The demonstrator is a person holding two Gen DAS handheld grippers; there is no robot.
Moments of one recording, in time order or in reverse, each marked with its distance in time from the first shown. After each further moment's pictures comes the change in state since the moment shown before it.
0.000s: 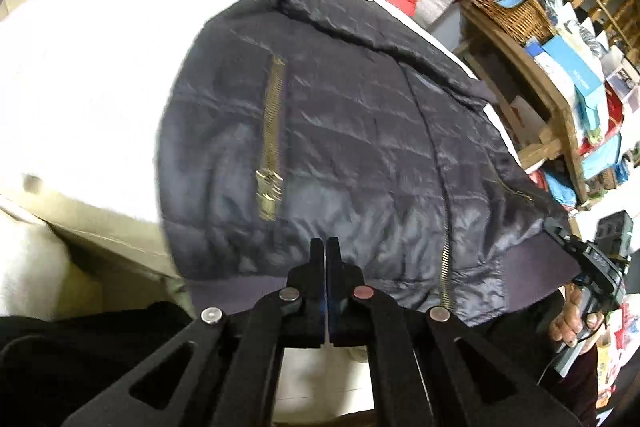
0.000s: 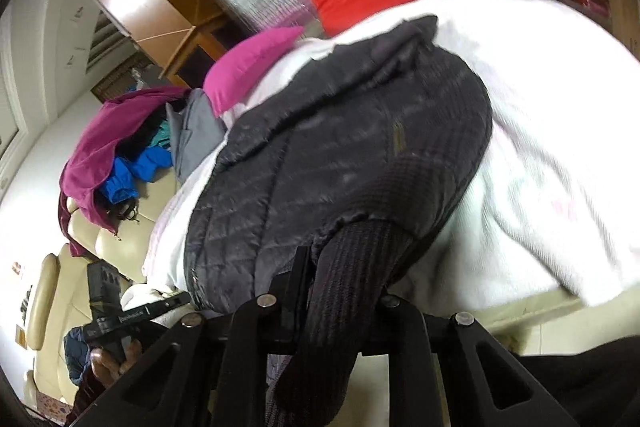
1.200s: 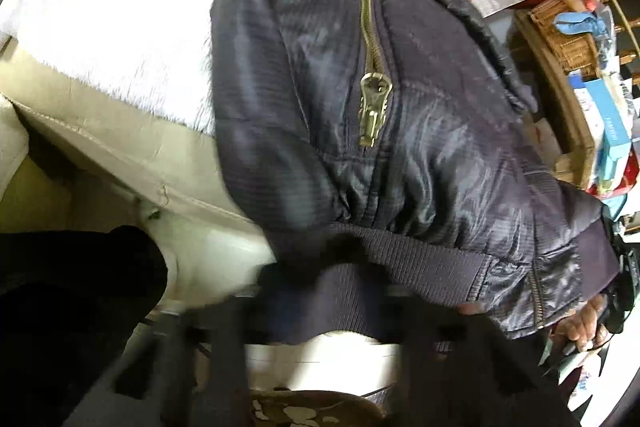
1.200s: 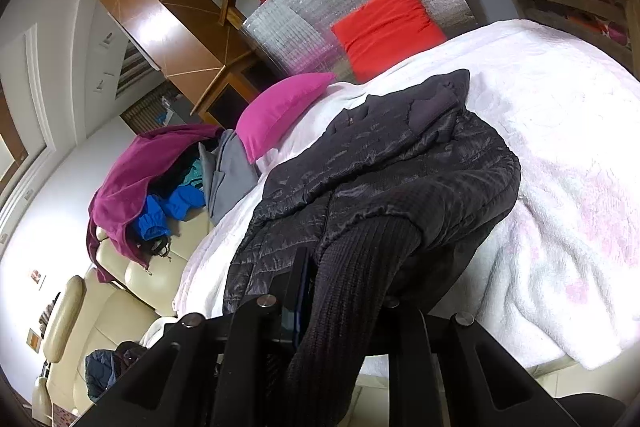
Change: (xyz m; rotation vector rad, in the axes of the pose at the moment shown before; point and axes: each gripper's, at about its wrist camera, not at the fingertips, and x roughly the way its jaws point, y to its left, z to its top) left arm 0.054 0.065 -0.044 -0.231 0.158 -0.073; right arm -0.017 0.014 0.048 0.002 -0.128 0.107
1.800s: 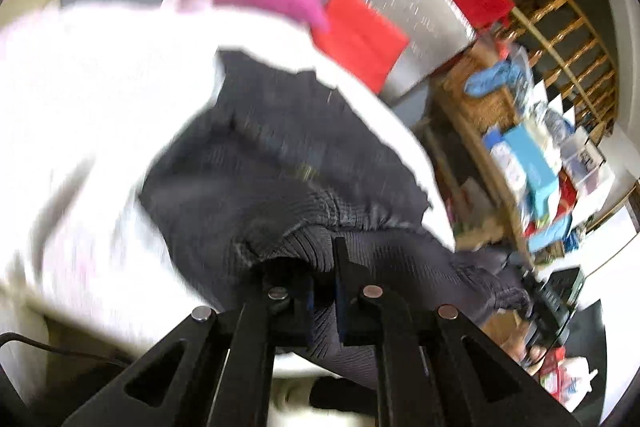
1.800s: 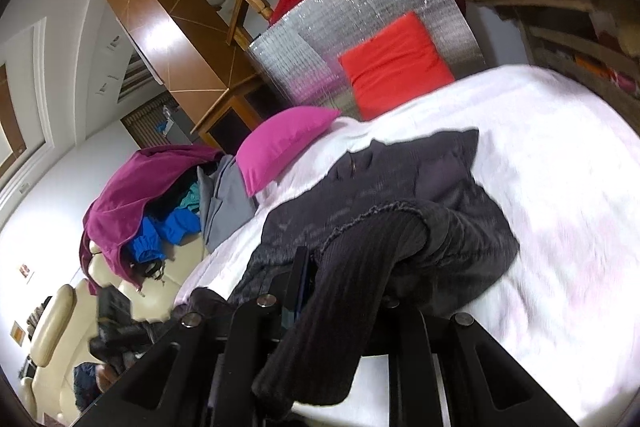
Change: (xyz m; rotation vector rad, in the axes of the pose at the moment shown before) left arm -0.124 -0.076 0.103 0.159 -0.328 -0.195; right arm 0.004 0.019 0.070 -0.068 -0.082 -0.027
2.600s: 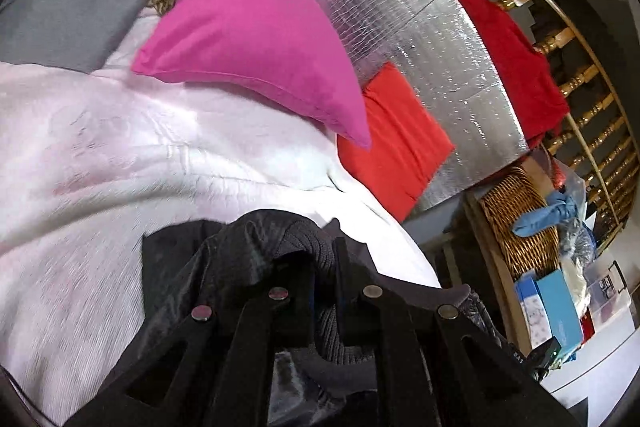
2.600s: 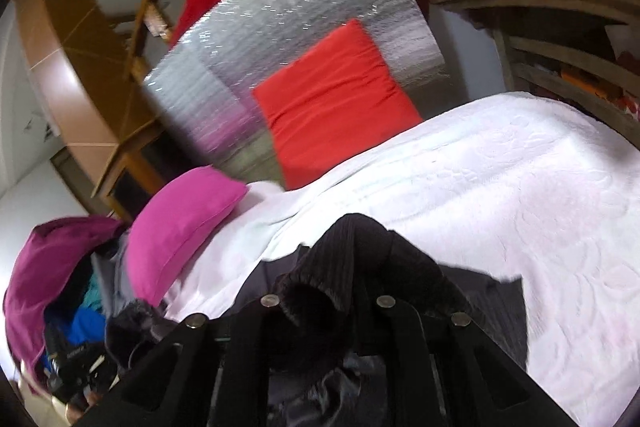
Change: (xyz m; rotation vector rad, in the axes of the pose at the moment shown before) left arm 0.216 0.045 0.242 -0.186 -0.196 0.013; right arm 0.276 -0.064 0.189 0.119 -0.082 -0.271
